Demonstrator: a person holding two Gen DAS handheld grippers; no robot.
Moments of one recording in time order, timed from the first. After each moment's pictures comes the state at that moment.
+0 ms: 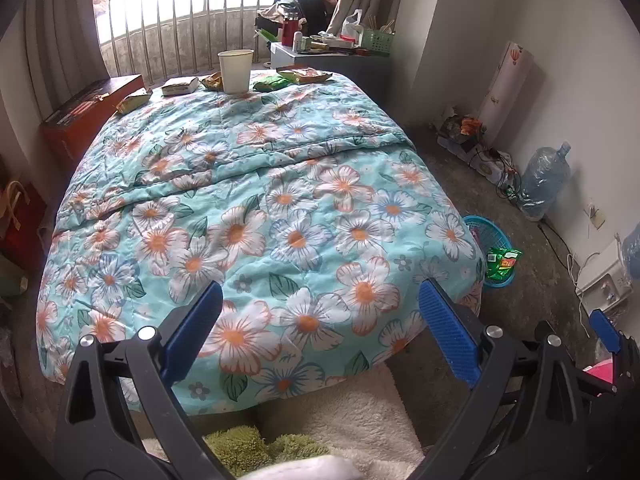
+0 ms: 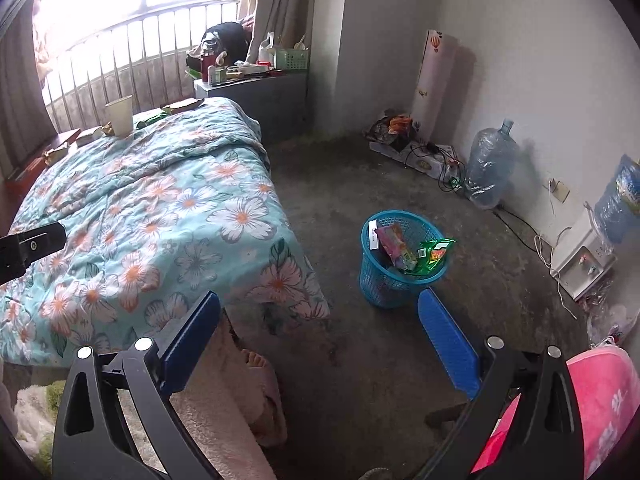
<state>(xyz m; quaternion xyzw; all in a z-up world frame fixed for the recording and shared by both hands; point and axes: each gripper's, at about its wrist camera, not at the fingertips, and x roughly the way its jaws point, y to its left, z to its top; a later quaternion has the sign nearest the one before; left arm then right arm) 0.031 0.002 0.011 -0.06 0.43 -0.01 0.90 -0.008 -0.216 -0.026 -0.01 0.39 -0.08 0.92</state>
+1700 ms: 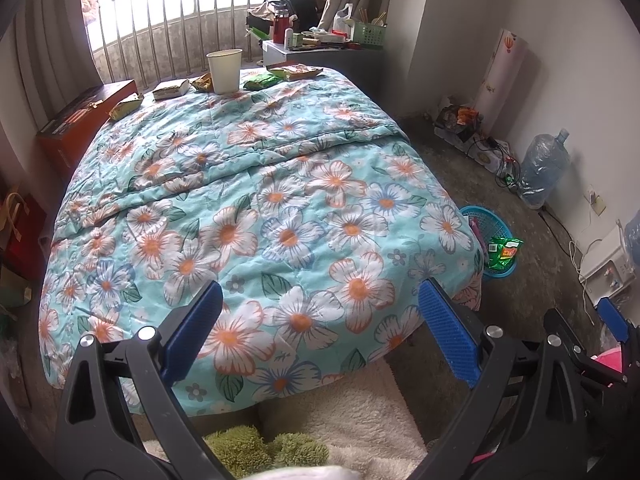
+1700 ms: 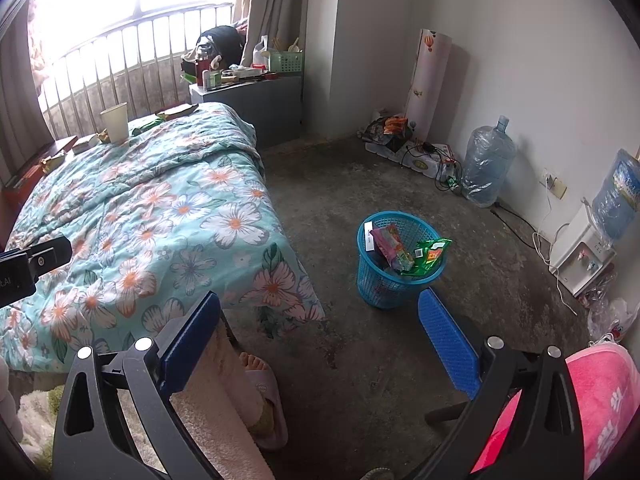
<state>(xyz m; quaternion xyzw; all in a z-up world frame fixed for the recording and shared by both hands) 0.032 -0.009 0.009 -0.05 0.44 -0.01 0.90 -0.010 -0.224 -0.019 -0.01 0.39 -0.09 0.92</state>
